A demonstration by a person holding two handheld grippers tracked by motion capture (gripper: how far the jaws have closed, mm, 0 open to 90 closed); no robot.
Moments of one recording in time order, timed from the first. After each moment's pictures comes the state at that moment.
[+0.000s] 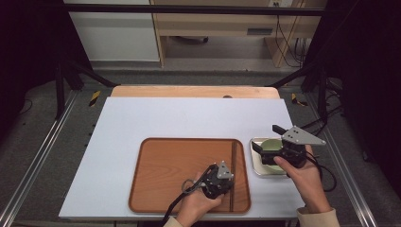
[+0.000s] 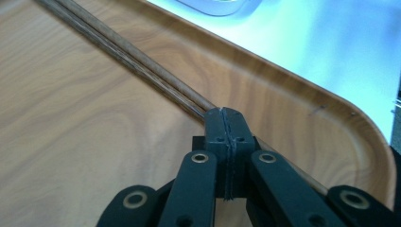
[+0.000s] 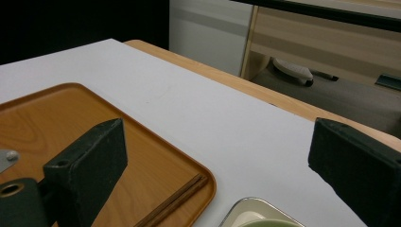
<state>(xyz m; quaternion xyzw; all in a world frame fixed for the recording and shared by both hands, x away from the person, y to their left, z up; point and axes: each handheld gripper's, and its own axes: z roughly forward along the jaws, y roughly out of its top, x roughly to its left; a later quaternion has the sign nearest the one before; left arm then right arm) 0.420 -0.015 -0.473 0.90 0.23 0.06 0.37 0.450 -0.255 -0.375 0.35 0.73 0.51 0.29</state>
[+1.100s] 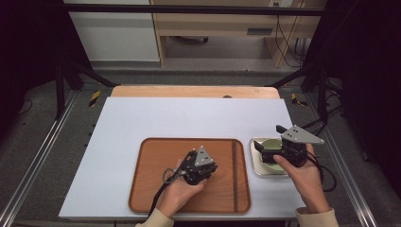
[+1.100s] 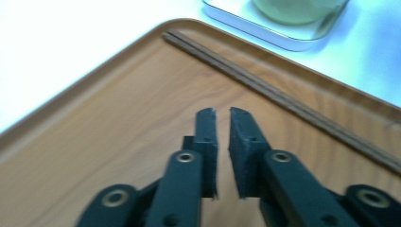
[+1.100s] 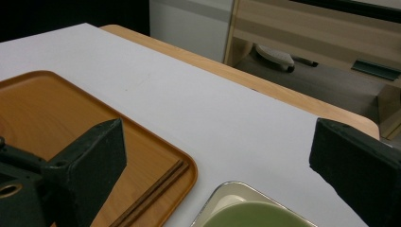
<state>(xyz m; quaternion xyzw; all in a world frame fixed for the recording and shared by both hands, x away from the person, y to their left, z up) 0.447 0.045 -0.450 0.86 0.26 0.14 0.42 0.452 -0.258 -0.377 0.38 0.73 0.47 0.31</state>
